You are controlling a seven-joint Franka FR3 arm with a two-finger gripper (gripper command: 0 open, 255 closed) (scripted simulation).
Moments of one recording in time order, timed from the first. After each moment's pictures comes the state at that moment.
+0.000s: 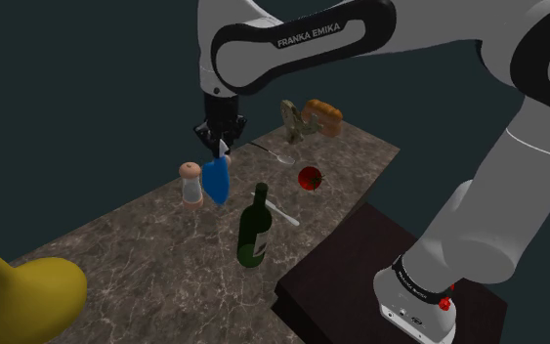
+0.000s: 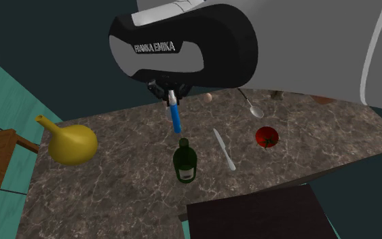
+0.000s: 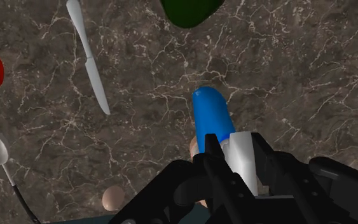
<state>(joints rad) 0.17 0.12 0.28 -1.91 -0.03 2.02 0.48</state>
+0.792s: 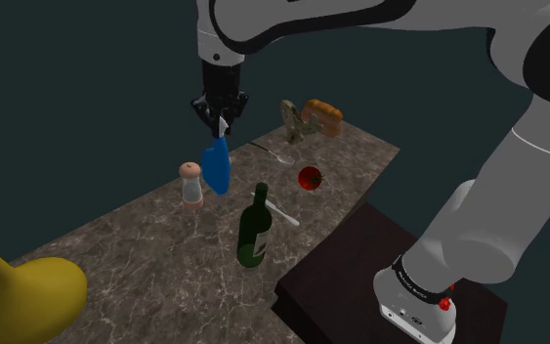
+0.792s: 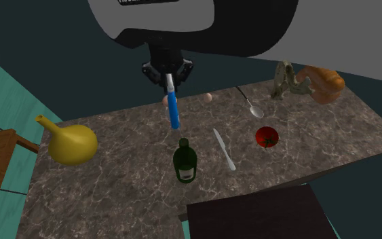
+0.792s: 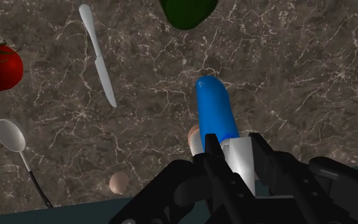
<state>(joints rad) 0.17 0.09 0.28 -1.79 -0.02 1.87 0.48</state>
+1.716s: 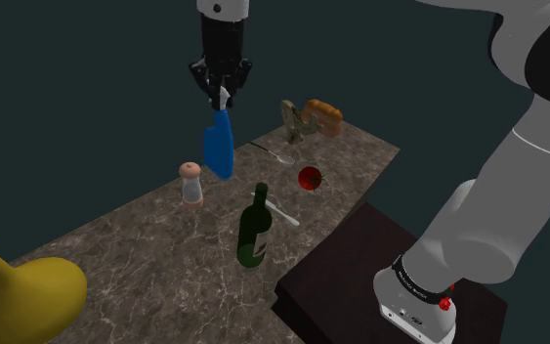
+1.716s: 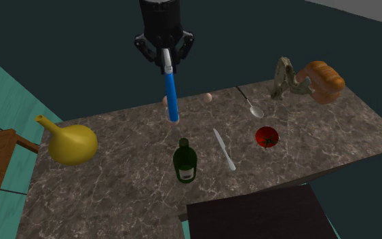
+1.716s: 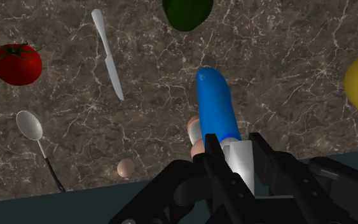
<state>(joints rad) 0.17 0.08 0.29 -1.61 -0.02 1.68 0.48</state>
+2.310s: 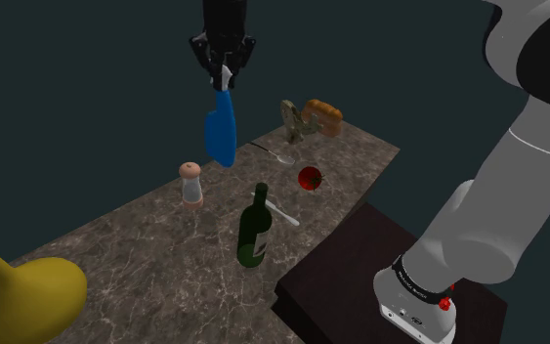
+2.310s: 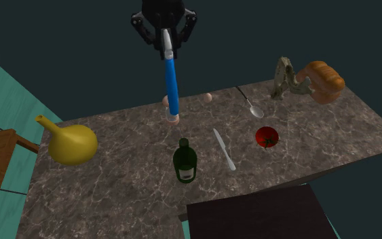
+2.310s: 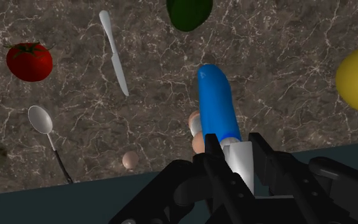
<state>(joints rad) 0.17 0.10 0.28 -1.47 -0.02 1.56 0.47</state>
